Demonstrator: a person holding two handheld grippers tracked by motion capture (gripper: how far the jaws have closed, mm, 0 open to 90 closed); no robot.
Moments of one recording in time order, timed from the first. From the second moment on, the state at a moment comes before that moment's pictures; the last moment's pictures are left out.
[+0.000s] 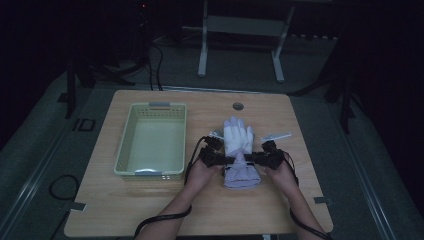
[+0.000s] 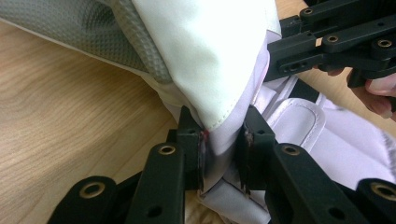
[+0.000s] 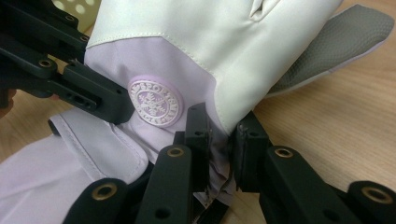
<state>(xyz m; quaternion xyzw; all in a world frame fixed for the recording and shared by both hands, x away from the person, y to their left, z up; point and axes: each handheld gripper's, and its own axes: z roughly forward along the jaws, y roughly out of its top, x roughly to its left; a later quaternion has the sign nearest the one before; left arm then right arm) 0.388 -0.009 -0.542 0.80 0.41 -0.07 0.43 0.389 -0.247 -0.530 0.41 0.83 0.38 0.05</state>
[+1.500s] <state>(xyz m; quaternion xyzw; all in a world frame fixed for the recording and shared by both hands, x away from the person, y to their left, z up) 0.380 0.096 -0.418 0.84 0.35 0.01 0.42 0.375 -0.152 -0.423 0.34 0.82 0.45 0.11</state>
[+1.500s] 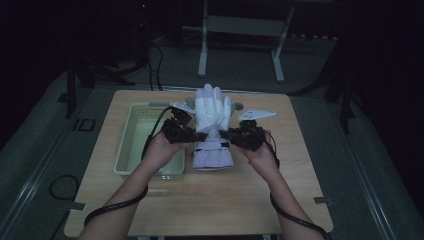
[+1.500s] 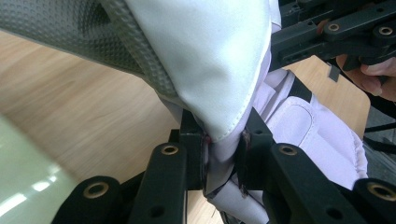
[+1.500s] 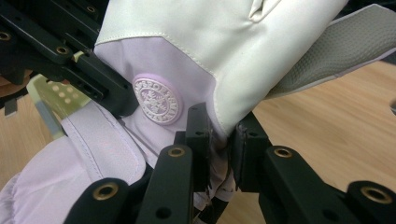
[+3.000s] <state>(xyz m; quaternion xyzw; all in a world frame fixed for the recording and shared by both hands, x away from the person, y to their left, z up) 0.391 0.260 -0.482 0.82 0.42 0.00 0.38 0.405 0.027 -0.481 0.33 0.85 0.41 0.07</state>
